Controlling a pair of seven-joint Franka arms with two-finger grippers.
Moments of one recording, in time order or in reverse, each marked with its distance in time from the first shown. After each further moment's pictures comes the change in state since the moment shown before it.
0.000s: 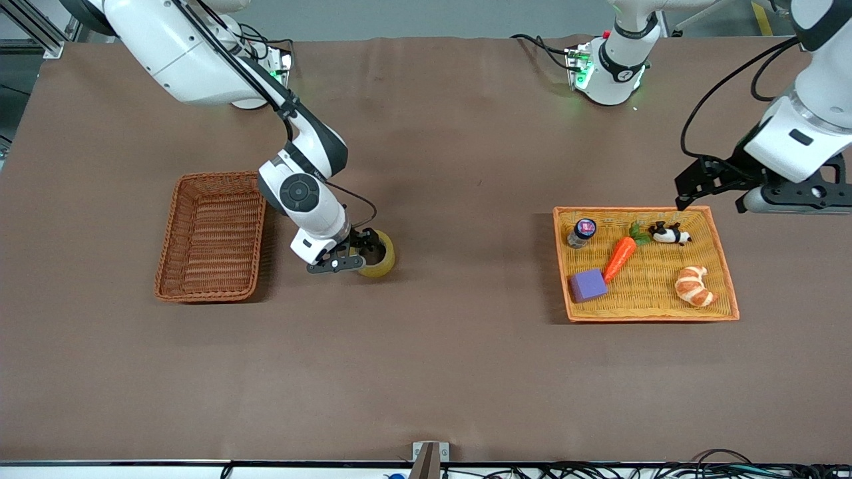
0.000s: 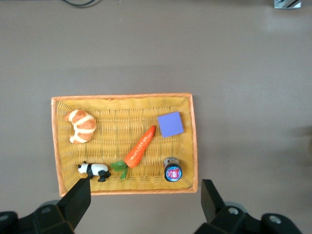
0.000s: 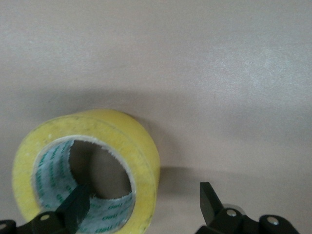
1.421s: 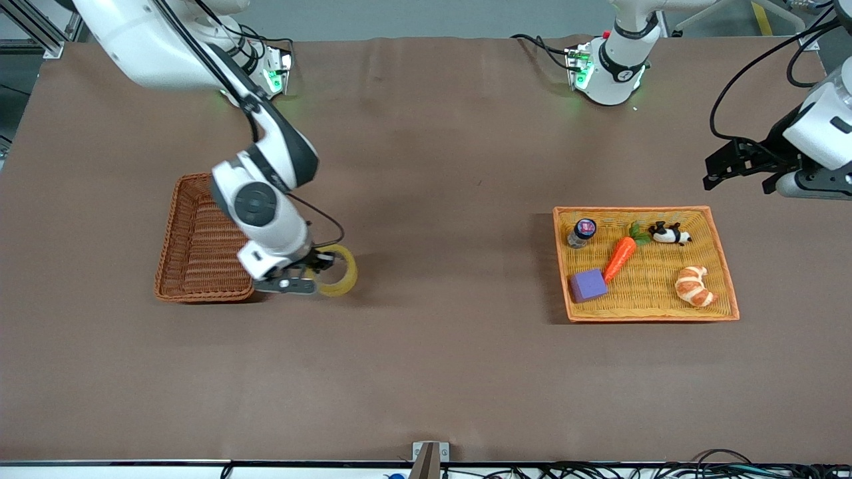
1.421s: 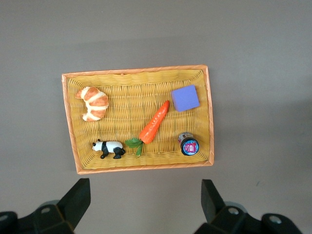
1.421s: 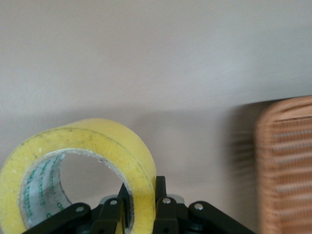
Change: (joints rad) left arm -0.049 -0.044 0.118 -0.041 -0.021 -0.085 0.112; right arm -0.074 -0.171 -0.068 0.141 0.037 -0.316 0.026
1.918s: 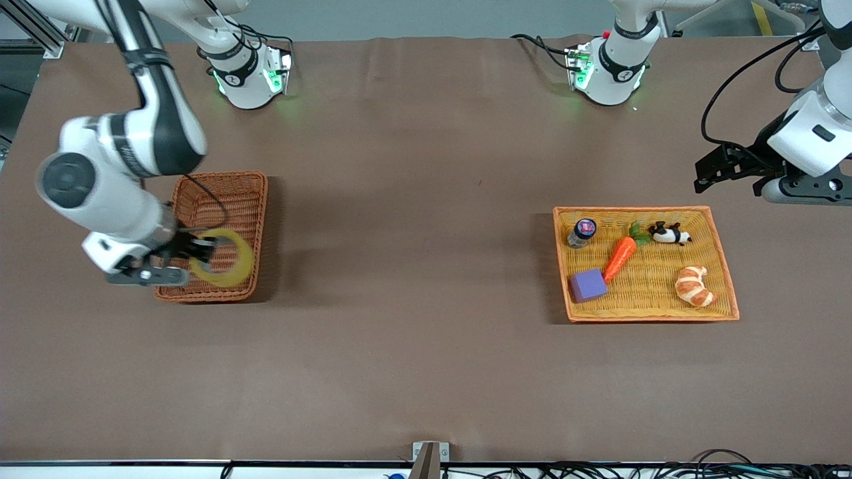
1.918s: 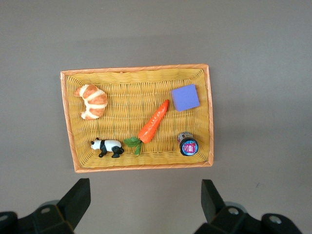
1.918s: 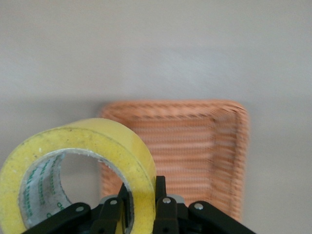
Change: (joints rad) left arm -0.002 0.008 -0.007 -0.001 0.008 0.002 -0.032; right arm -0.013 -0.263 -0.352 -0.152 0.166 -0.106 -0.573
